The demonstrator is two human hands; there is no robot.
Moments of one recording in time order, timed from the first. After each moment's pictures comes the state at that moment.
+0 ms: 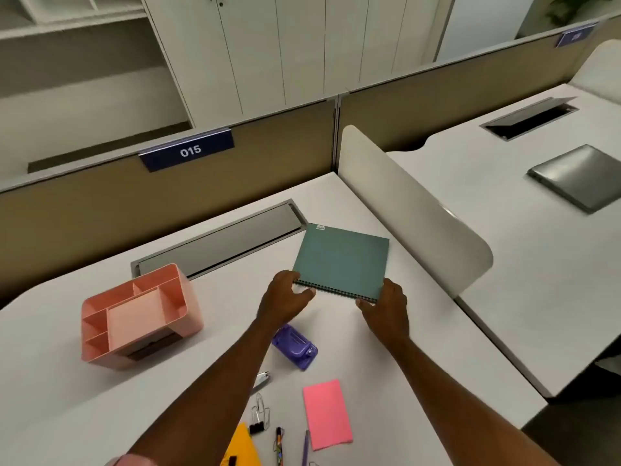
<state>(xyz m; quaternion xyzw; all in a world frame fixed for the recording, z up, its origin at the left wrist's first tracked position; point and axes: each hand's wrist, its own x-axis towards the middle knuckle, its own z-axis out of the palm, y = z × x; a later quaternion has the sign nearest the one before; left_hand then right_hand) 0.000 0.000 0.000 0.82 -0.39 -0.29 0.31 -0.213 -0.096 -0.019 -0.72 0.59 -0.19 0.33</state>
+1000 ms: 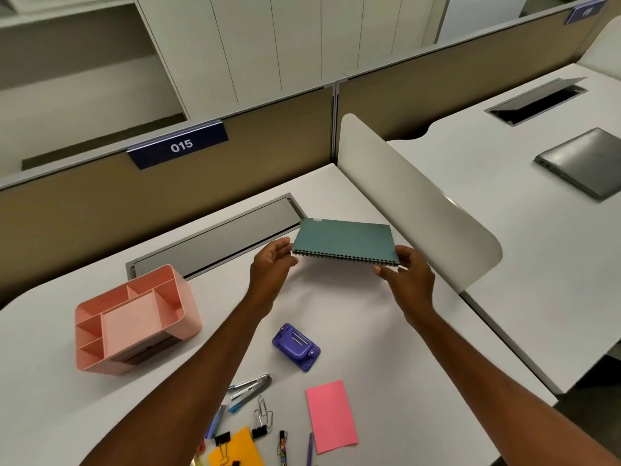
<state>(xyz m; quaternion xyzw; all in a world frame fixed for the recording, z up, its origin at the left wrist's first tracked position) 0.029 -0.024 0.037 0.71 -0.21 -0.38 0.56 -0.222 -0.149 0.009 -0.60 0.56 -0.36 0.45</state>
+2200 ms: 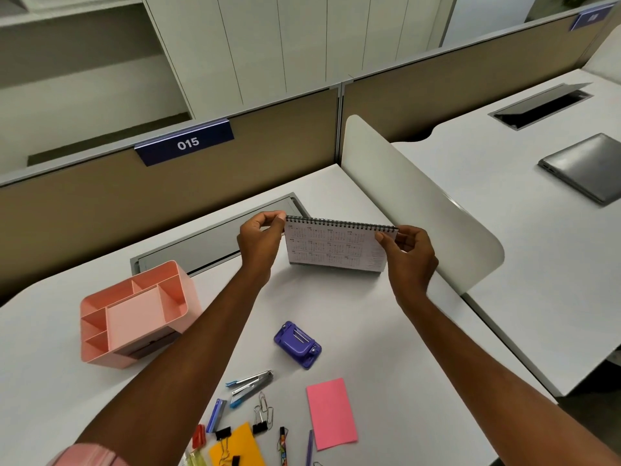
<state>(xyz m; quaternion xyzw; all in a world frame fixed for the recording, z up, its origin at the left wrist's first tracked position) 0.053 -0.053 0.068 0.73 -0.19 -0.23 0.61 -0.189 -0.148 0.058 -0.55 0.54 -0.49 0.41</state>
